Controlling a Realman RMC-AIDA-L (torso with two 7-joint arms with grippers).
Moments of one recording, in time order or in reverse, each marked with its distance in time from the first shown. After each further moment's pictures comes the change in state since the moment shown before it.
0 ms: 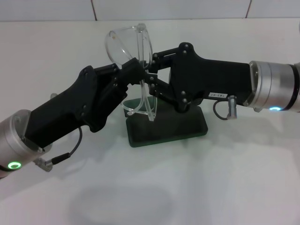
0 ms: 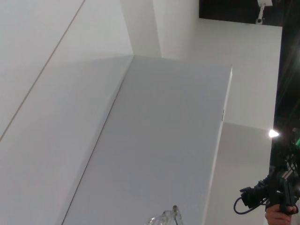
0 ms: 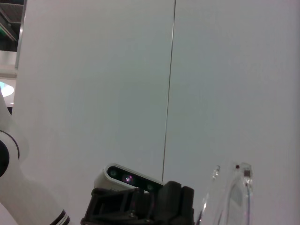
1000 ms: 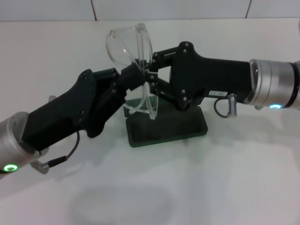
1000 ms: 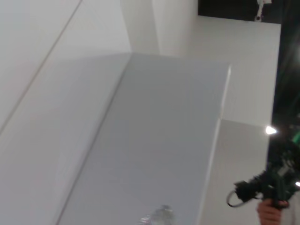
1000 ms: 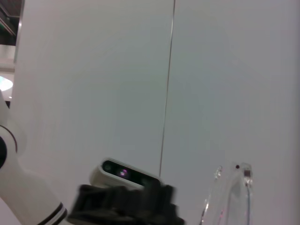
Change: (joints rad) left arm 0.002 0.010 0.002 0.005 0.019 0.012 0.000; right arm 0.001 -0.007 -0.004 -0.011 -0.005 0.015 0.005
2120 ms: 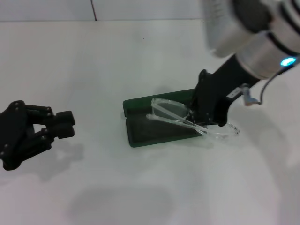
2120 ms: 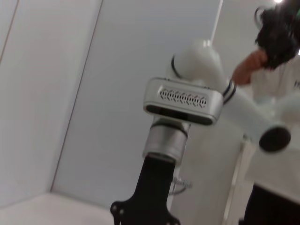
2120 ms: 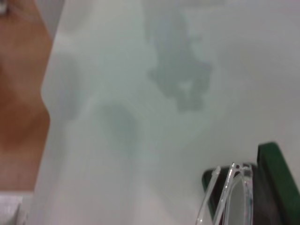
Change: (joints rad) left arm 0.113 0.269 -0.065 0.230 0.281 -0.002 -0.160; right arm 0.252 0.002 0.132 -0.725 -1.347 -0.253 1.193
